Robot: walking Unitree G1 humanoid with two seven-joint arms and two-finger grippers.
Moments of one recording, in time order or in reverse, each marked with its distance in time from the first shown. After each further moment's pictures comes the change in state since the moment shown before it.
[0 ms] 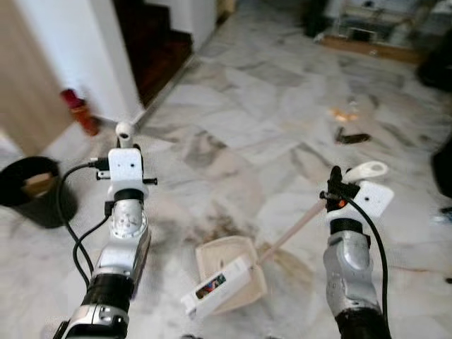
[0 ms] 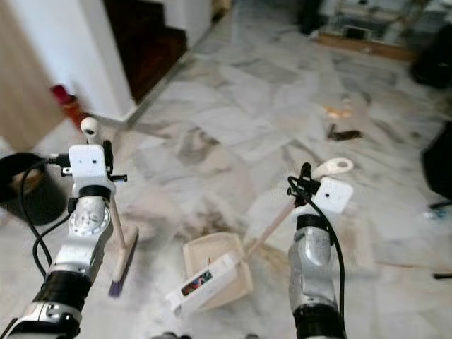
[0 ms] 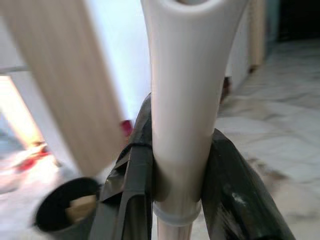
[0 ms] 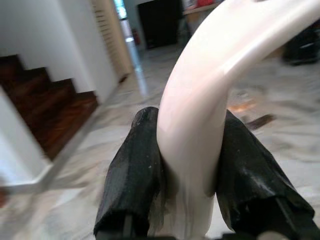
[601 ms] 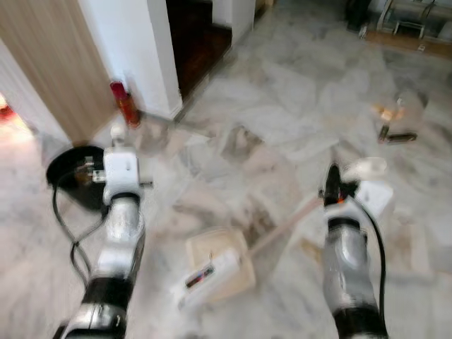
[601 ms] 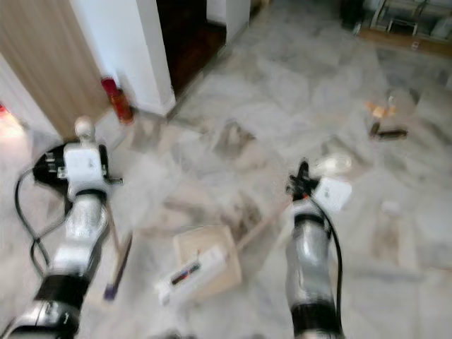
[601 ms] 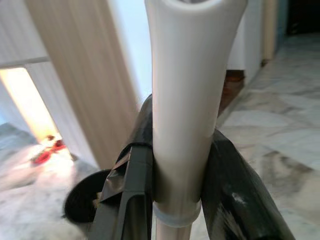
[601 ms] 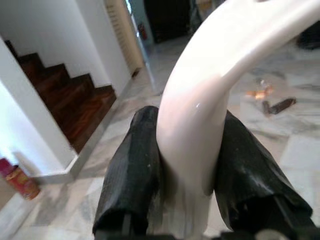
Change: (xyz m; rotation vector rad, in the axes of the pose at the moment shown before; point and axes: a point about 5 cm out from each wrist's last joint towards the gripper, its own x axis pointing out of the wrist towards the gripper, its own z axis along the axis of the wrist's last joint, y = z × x) left arm -0.001 -0.001 -0.002 0.018 0.014 -0.003; right arm 0.000 -0.001 -0.001 0.047 0.006 -0.014
